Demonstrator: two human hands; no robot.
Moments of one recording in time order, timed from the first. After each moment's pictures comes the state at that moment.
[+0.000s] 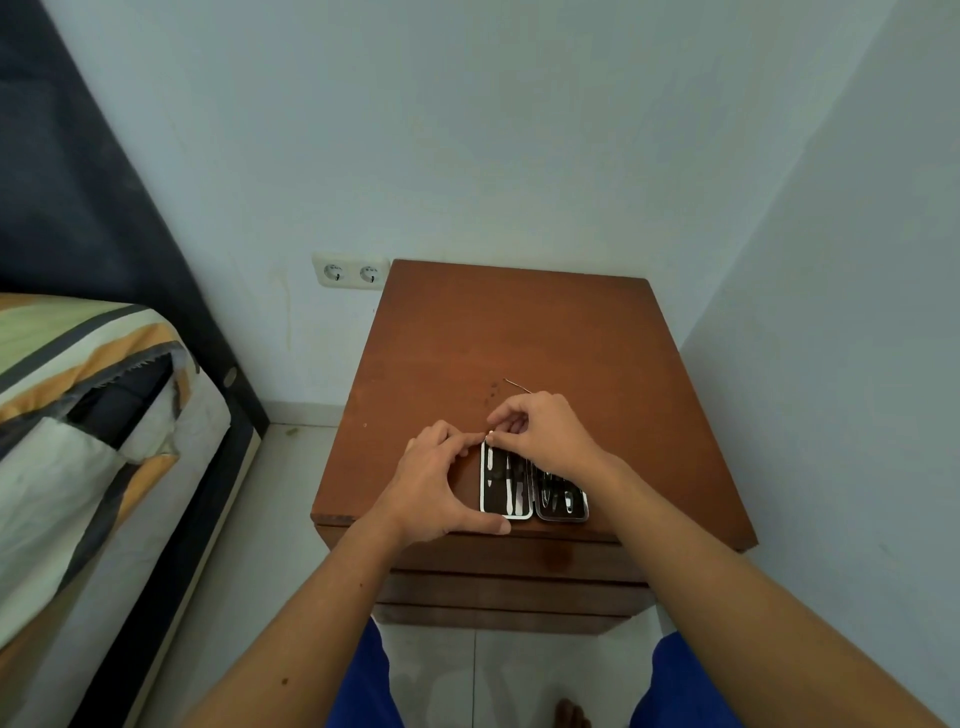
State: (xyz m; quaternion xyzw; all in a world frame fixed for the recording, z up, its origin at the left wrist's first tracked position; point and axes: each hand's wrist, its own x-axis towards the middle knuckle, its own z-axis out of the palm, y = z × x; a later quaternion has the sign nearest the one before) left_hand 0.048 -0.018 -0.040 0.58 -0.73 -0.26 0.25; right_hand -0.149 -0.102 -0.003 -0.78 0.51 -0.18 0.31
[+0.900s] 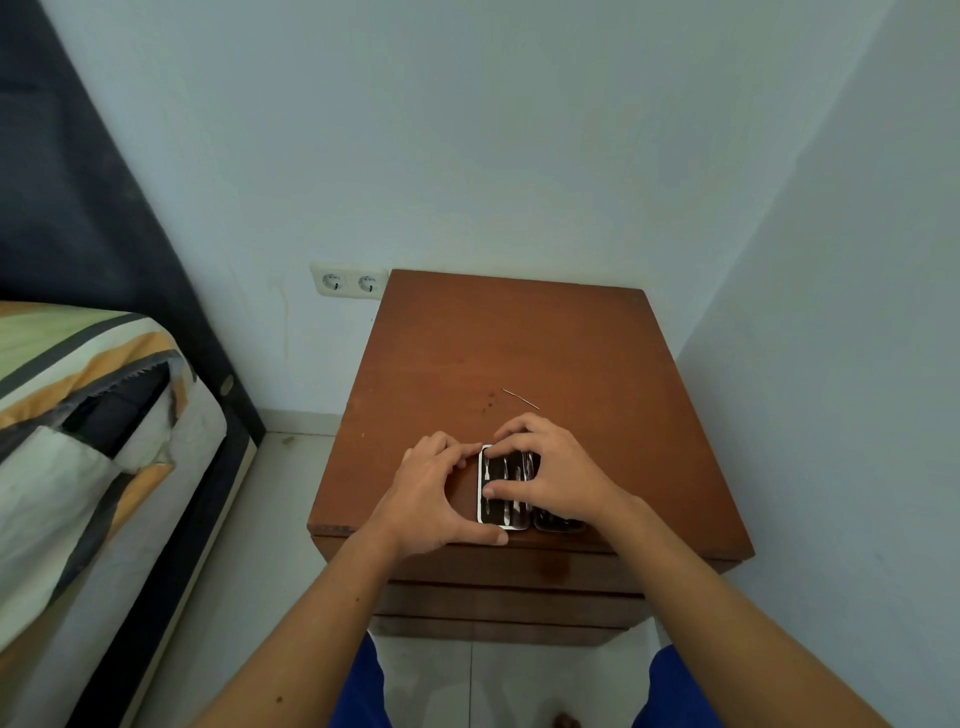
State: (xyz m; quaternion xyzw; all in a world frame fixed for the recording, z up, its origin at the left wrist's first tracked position) left_hand 0.047 -0.014 -0.036 0.58 -0.73 -0.26 0.25; right_hand -0.172 -0.074 -0.010 -0.83 0.44 -0.19 0.29
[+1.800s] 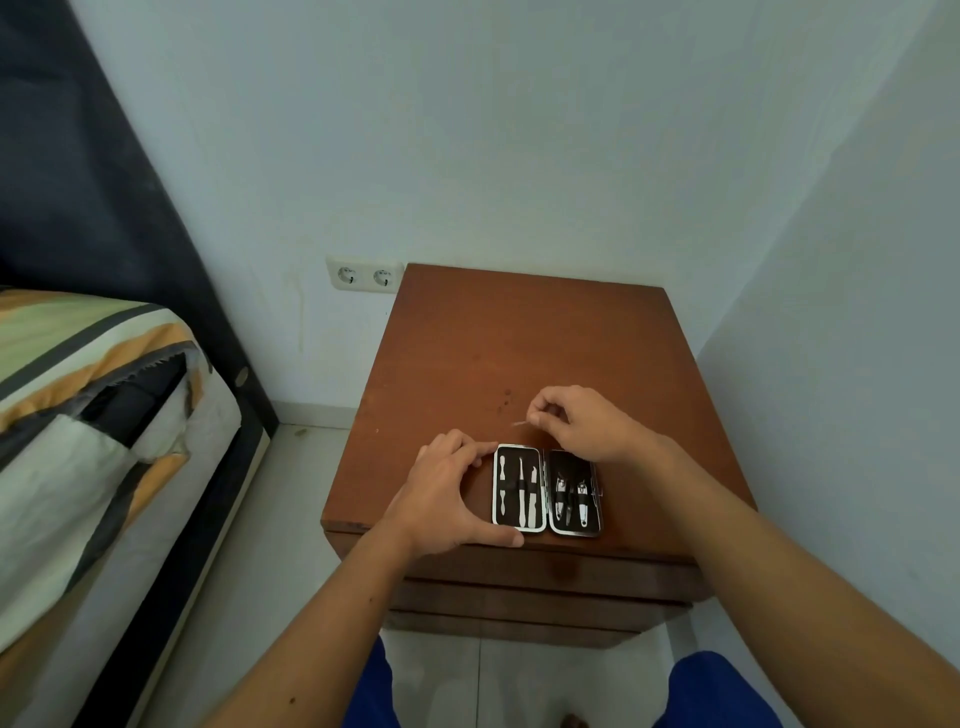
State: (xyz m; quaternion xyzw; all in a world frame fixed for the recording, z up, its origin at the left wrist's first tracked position) left_hand 0.048 -0.014 -0.034 0.59 -0.73 -0.27 0.24; right_hand -0.172 -0.125 0.029 -0.82 0.49 -0.06 0.29
